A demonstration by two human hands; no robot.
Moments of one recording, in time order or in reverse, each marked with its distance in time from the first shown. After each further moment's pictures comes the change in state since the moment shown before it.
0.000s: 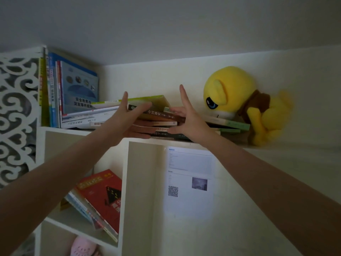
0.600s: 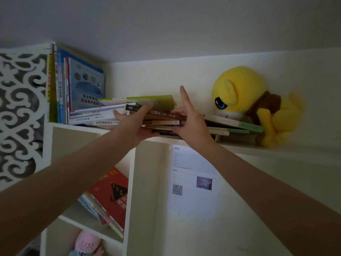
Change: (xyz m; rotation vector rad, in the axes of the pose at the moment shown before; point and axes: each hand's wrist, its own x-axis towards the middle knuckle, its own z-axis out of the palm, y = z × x) left_hand -0.009 -0.001 0.018 -0.557 0.279 -0.149; right_hand -0.008 -0.010 0.032 -0.132 0.212 -0.122
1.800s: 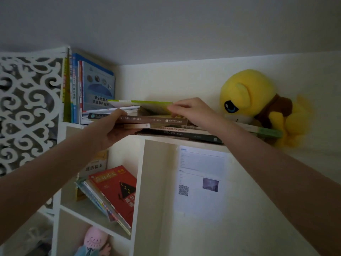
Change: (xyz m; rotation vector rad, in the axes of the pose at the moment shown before) left_hand -0.015 0.039 -0.064 0.126 0.029 -0.038; right_hand 0.027 -0.041 -0.026 -0.018 -0.314 0.153
